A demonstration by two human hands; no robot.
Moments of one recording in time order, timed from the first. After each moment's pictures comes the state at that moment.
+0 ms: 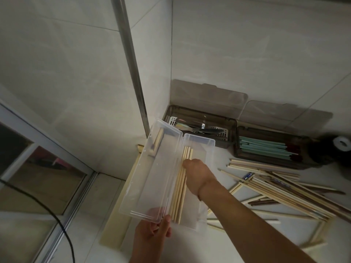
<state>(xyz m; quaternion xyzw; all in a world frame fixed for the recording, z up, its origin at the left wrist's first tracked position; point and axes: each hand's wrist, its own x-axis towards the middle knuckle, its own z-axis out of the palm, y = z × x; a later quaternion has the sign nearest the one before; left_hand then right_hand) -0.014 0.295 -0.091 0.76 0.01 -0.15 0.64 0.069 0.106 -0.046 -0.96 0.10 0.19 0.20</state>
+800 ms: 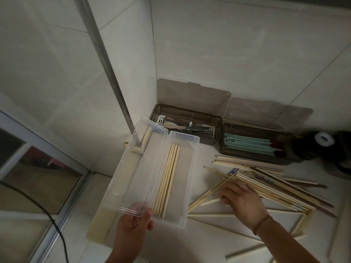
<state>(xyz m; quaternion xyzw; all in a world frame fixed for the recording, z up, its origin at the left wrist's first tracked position) -0.015 0.291 -0.085 0.80 0.00 -0.15 0.58 -0.079 -0.034 -0.101 -0.99 -0.05 -0.06 0.11</state>
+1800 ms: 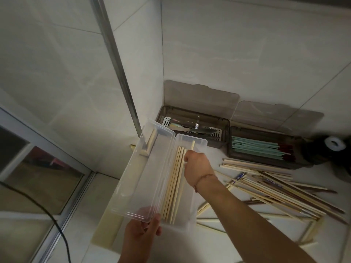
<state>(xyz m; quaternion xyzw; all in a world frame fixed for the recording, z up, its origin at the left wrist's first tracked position) -0.013 0.290 -0.086 0.78 0.03 -0.15 0.61 0.071 0.087 -0.026 -0.94 0.21 0.13 0.23</state>
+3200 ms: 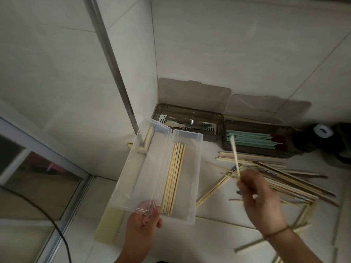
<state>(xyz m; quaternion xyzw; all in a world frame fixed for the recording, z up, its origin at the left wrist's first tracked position) -0.014 0.292 -0.082 0.77 0.00 -0.16 0.62 -0.090 0.019 -0.036 -0.88 0.18 -0.24 0.37</state>
